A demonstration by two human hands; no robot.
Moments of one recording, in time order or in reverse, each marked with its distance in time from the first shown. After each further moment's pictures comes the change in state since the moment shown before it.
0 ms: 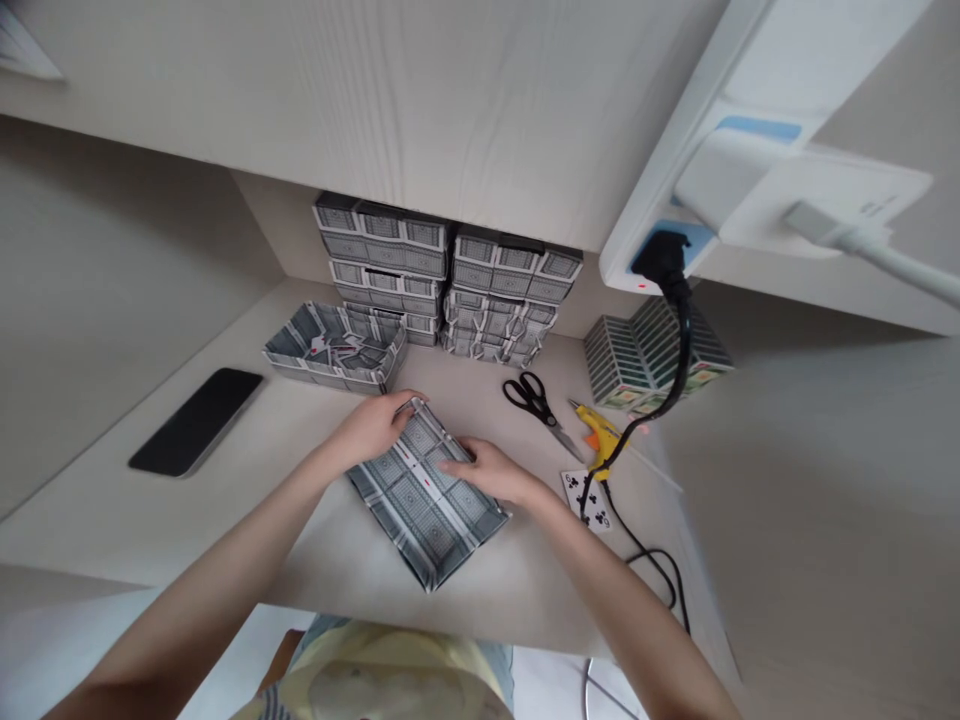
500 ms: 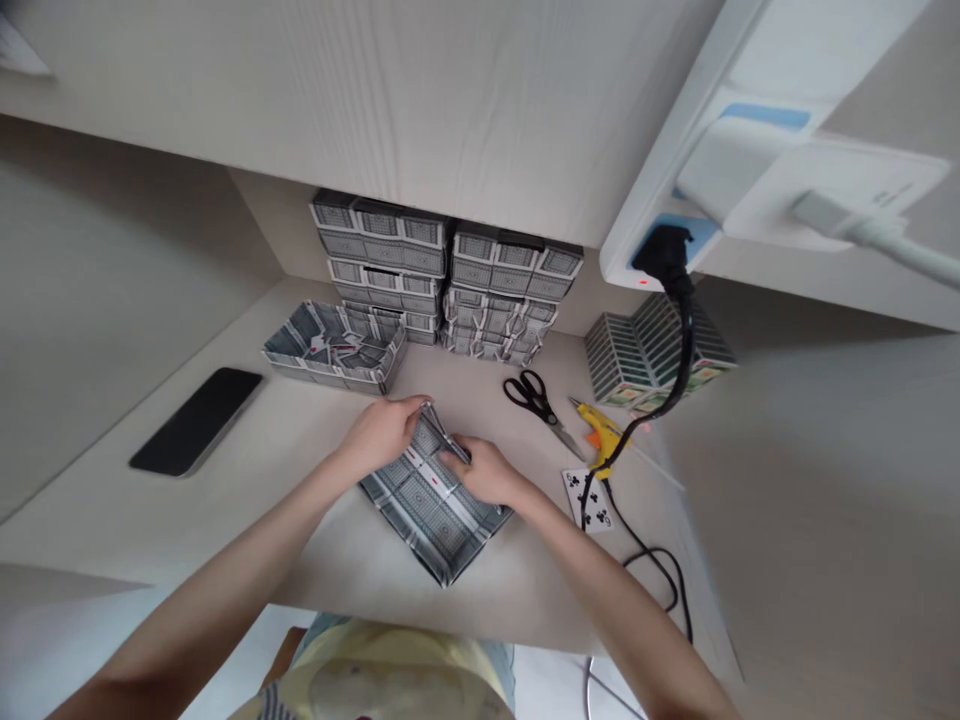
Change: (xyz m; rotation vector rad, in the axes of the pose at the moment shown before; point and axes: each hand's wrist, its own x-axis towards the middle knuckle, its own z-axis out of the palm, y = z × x) left_hand -0.005 0.016 0.006 0.161 0.000 -0.004; right_hand 0.005 0.007 0.007 -0.322 0.157 -0.148
